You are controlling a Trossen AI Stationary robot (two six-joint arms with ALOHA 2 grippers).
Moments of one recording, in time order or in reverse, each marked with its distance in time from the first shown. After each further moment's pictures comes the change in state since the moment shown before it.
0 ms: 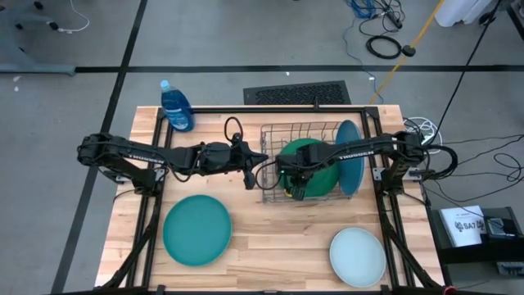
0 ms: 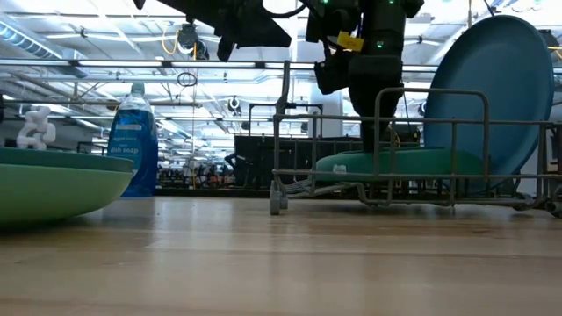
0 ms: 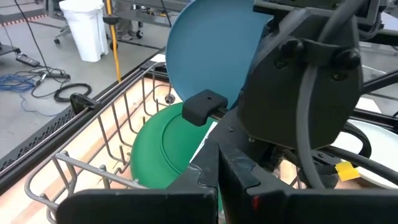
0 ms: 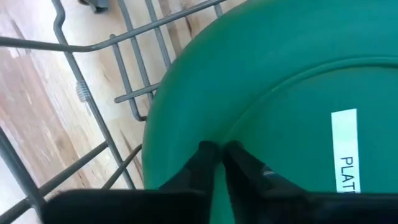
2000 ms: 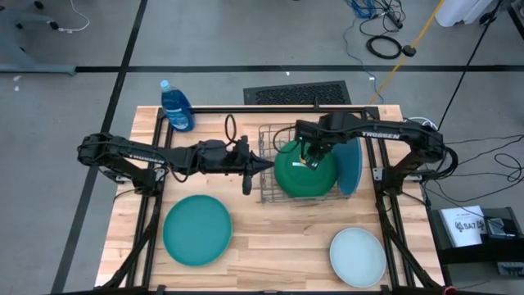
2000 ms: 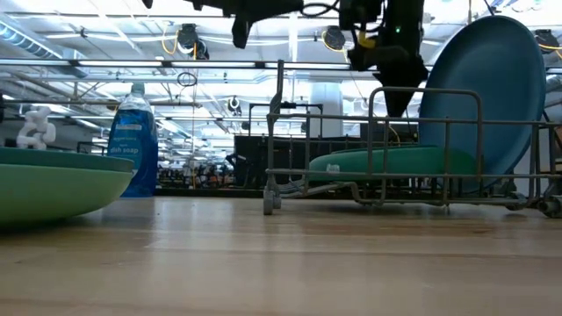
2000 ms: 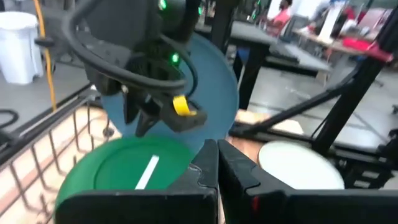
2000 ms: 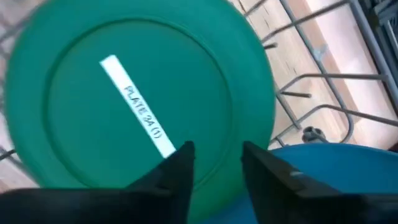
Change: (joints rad) left arm -0.001 0.001 0.002 0.135 0.210 -0.022; right arm -0.233 -0.237 0.055 -0.302 0.177 0.077
